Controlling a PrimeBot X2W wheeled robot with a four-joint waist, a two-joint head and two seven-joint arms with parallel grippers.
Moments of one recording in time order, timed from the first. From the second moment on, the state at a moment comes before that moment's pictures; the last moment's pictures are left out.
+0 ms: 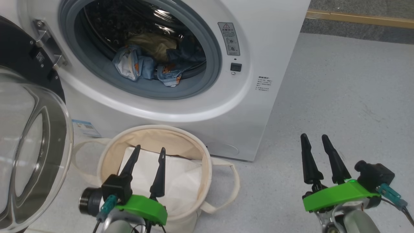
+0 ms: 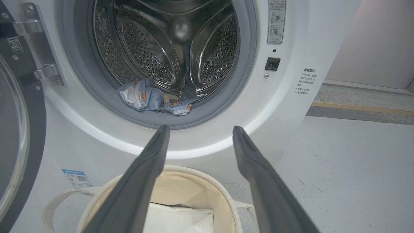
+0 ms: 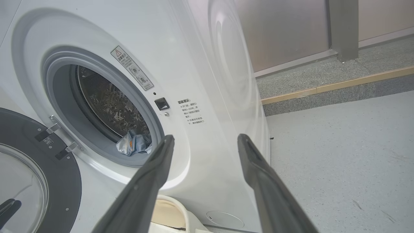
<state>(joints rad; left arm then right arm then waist) -0.25 0.06 -0.27 0.37 -0.19 0.06 -0.25 -0.14 -0.05 0.10 0.22 0.43 0.13 -0.25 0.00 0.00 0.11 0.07</state>
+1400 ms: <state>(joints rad) -0.85 0.15 -0.14 0.61 -0.10 0.16 -0.18 -0.30 -0.05 0.09 0.17 0.38 0.13 -0.25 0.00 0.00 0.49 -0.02</state>
